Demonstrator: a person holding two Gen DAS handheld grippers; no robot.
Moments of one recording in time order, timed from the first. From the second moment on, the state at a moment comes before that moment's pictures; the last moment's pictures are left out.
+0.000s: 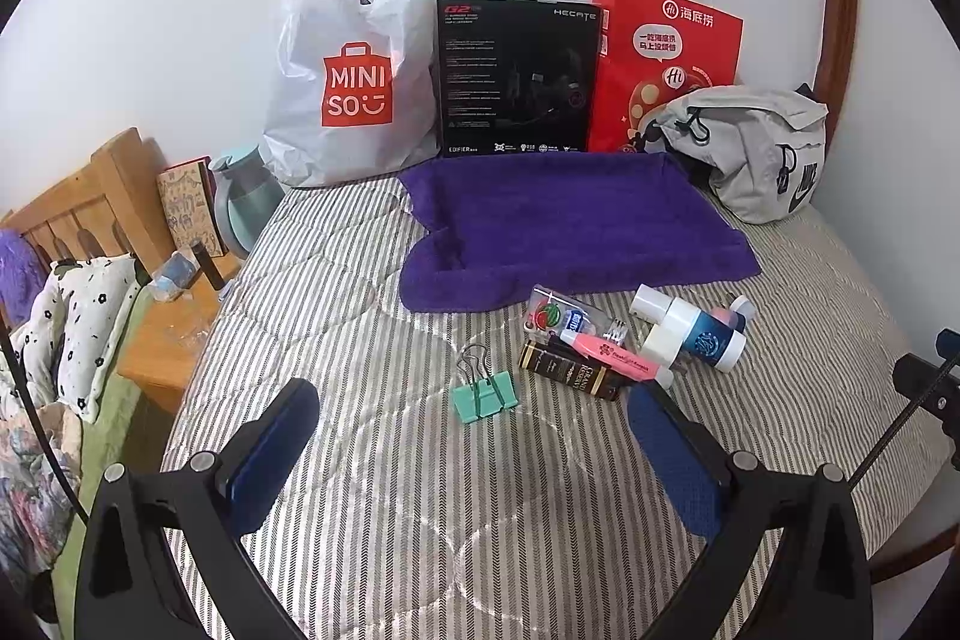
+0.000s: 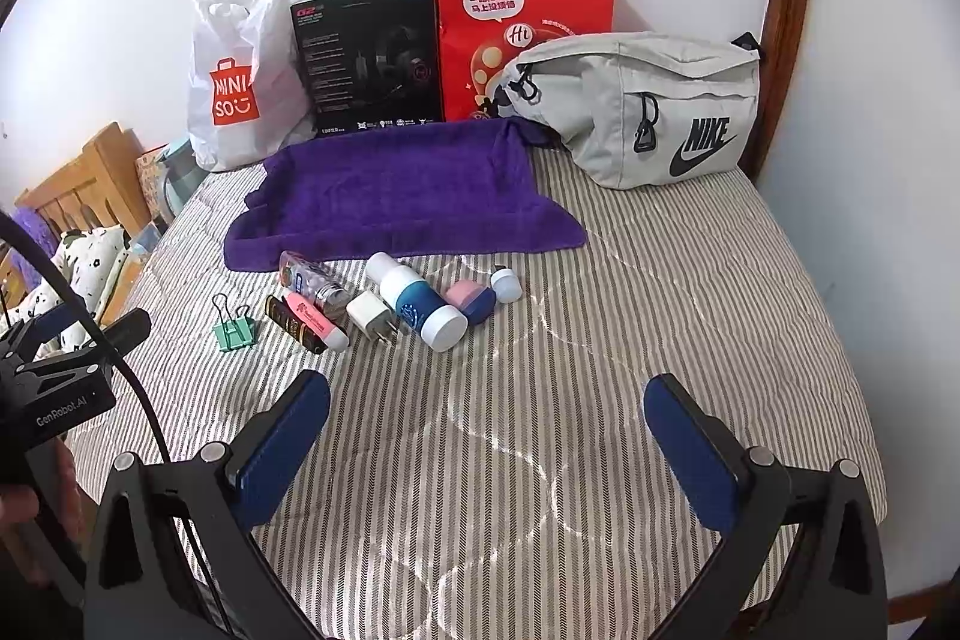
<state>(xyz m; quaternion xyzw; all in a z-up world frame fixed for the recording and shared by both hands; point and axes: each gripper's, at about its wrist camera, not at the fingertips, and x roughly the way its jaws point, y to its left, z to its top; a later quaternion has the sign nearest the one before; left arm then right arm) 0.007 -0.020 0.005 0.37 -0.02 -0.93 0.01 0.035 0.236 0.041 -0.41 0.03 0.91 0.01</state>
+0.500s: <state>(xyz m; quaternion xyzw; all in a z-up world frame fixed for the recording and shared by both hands) 0.006 -0.021 0.002 0.38 -0.02 -0.93 0.02 0.034 0.235 0.040 -0.41 0.03 0.91 0.01</state>
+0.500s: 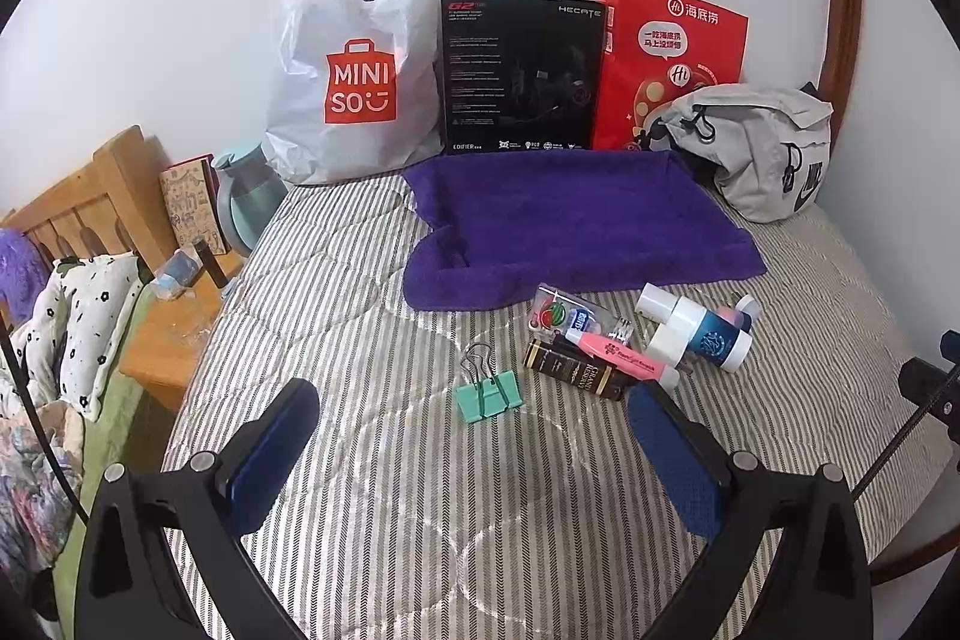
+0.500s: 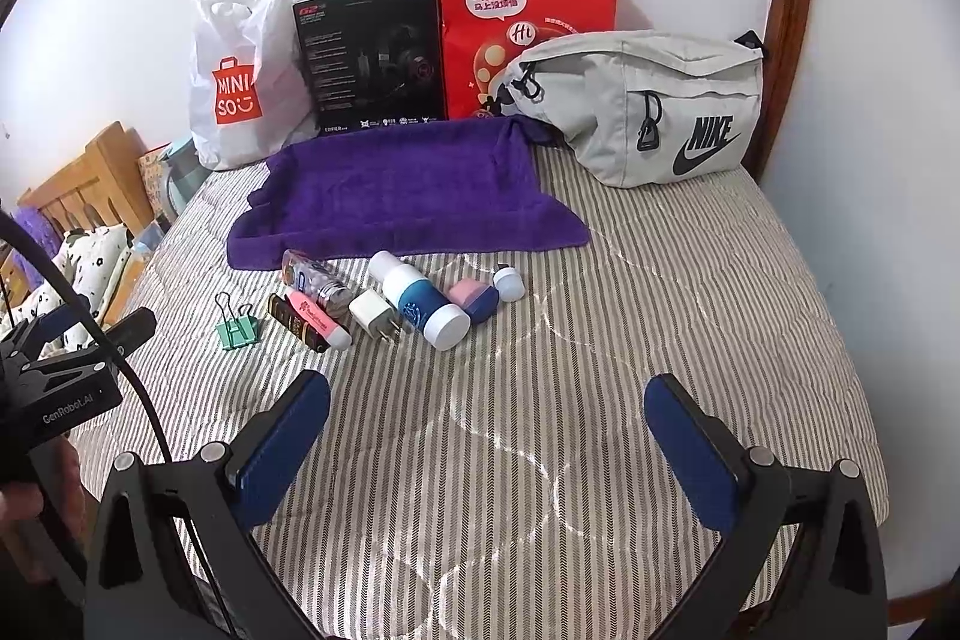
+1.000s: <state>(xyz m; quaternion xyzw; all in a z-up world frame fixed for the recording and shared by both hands) -0.035 -0.027 -0.043 0.42 -0.02 -0.91 0.04 0.007 0.243 0.016 -0.43 0.03 0.90 -0.02</state>
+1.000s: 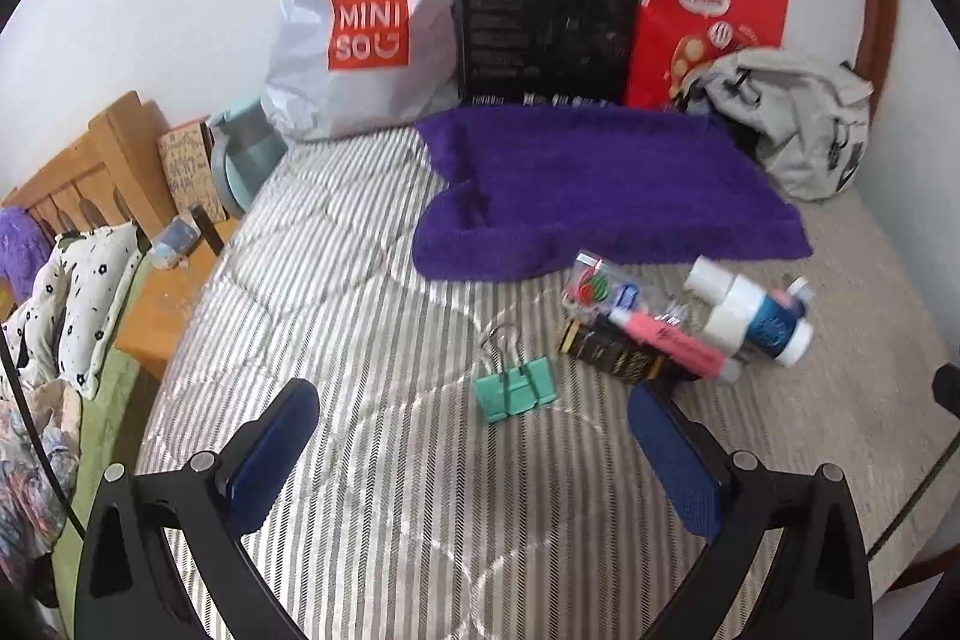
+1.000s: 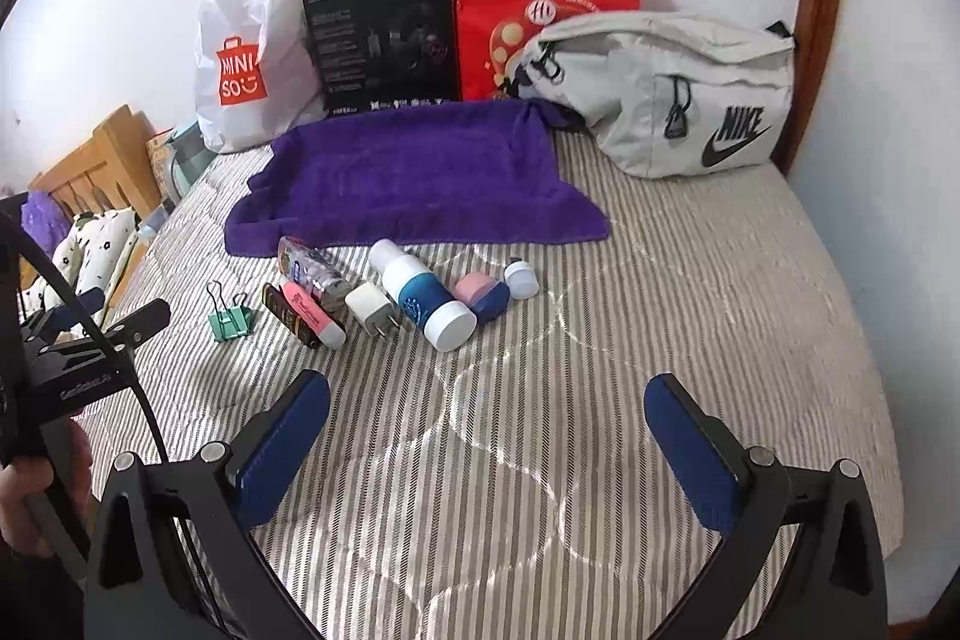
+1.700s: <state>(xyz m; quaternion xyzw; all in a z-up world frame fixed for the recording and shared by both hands) -0.084 -0.027 -0.120 0.47 0.05 -0.88 0.10 -0.068 0.289 -0.059 -0.48 0.04 0.87 0.00</state>
